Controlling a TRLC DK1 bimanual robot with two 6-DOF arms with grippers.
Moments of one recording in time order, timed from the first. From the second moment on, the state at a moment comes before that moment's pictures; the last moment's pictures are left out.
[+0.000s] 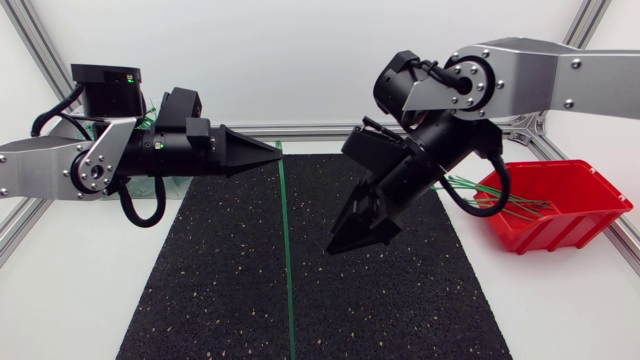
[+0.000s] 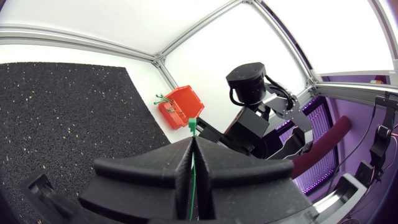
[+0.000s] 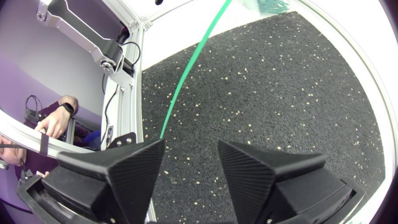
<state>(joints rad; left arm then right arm) -0.24 1.53 0.90 0.22 1.12 -0.55 0.53 1.66 1.31 -1.02 -0.69 -0.60</state>
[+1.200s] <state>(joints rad) -0.24 1.66 1.09 -0.11 1.19 -0.11 0.78 1.57 1.20 -0.71 0.24 -1.09</state>
